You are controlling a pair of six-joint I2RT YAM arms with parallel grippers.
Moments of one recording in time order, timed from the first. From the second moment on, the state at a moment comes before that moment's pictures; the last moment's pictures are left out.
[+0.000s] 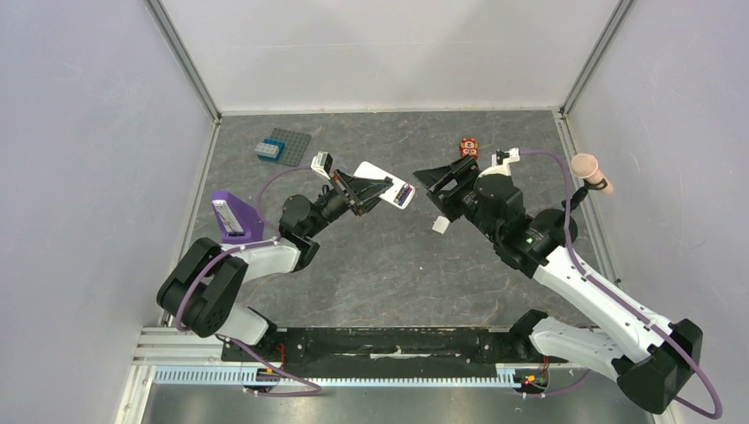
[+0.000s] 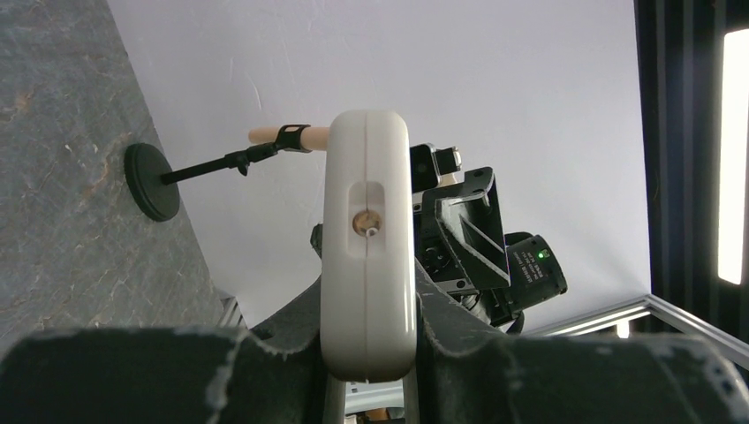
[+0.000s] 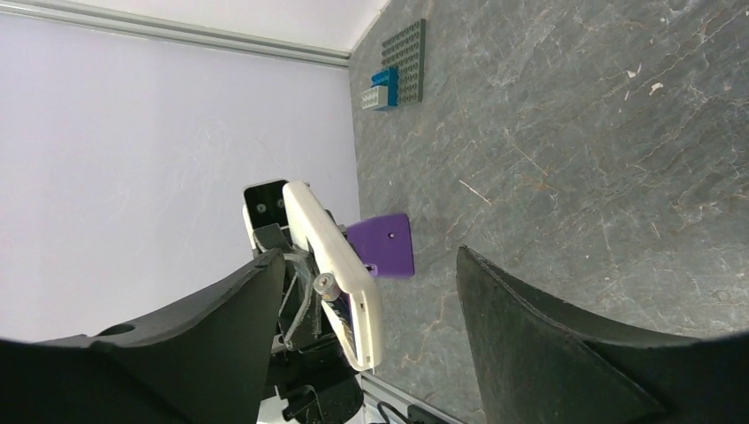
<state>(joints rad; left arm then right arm) -0.56 1.47 0.54 1.23 0.39 -1.56 0.68 1.00 0.89 -0.17 0.20 1.28</state>
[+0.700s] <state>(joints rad) -0.56 1.47 0.54 1.23 0.39 -1.56 0.67 1.06 0.89 -0.12 0.08 1.24</state>
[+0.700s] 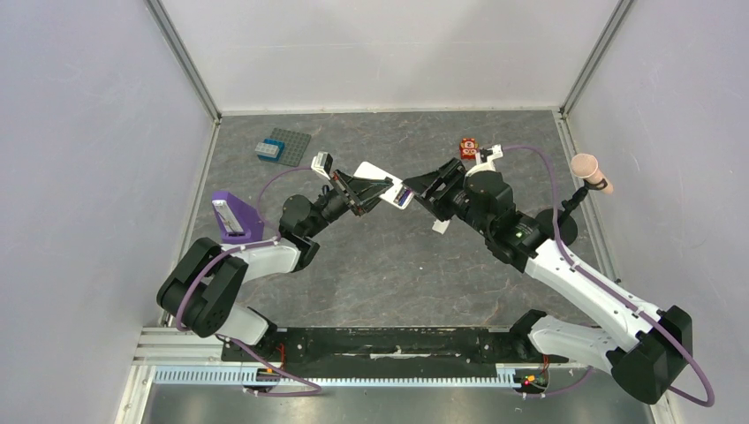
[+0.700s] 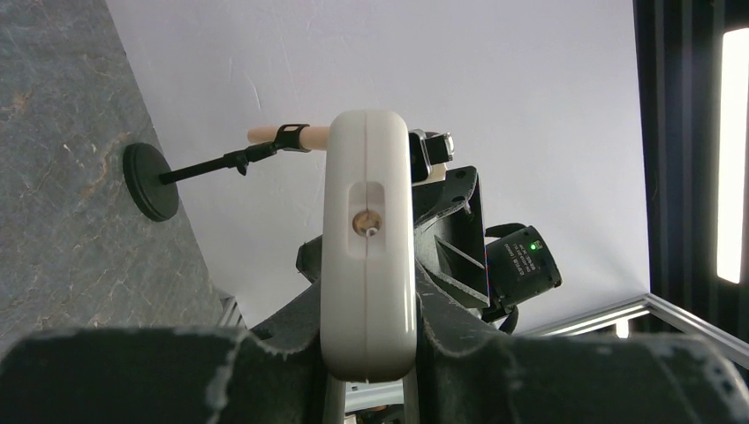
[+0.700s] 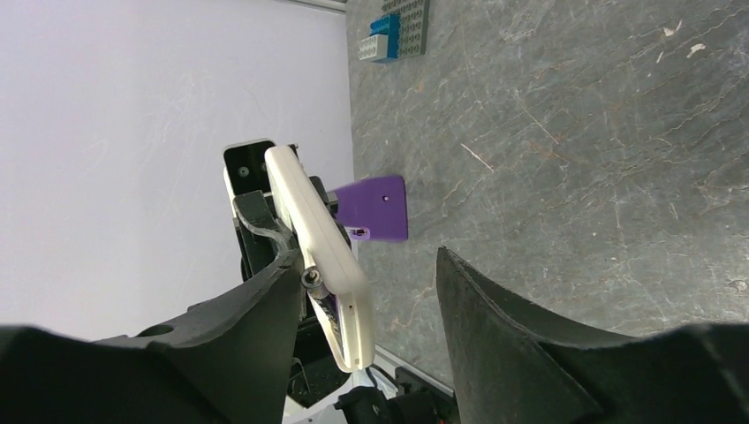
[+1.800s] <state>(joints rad) -0.56 1.48 0.54 1.26 0.39 -1.58 0.63 1.02 0.80 0.03 0.03 1.29</state>
